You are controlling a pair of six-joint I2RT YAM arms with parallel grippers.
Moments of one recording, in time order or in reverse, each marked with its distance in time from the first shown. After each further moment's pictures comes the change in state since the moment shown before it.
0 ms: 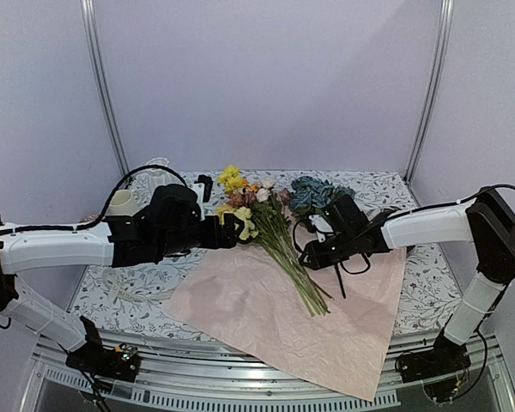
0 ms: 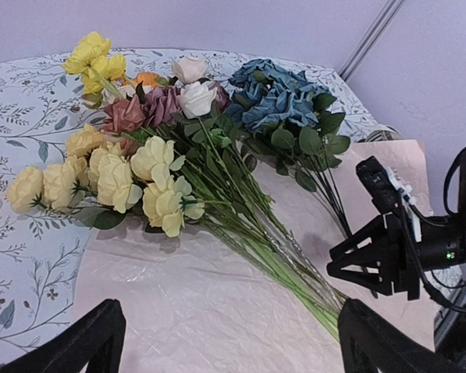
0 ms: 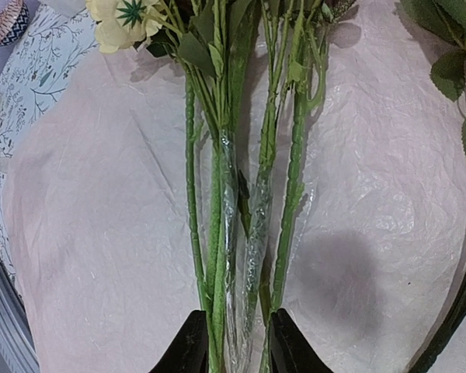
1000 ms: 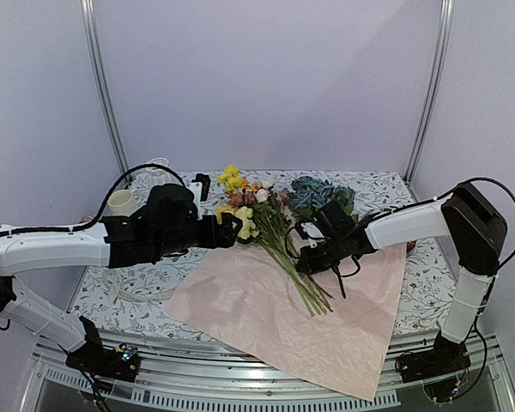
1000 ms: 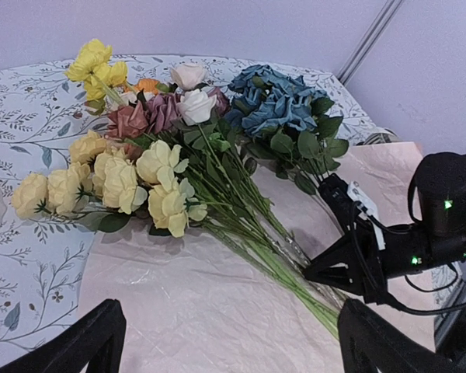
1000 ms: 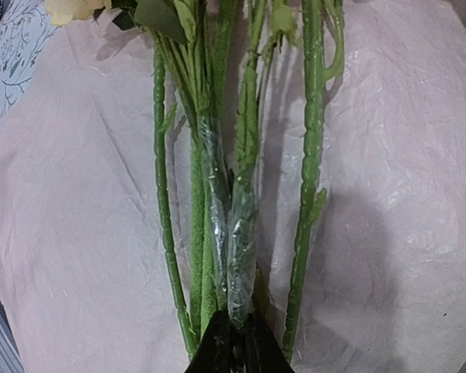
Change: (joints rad) left arm 0.000 -0.025 -0.010 0.001 -0.008 0.016; right arm 0.012 0.143 0.069 -0.007 -0.003 0.024
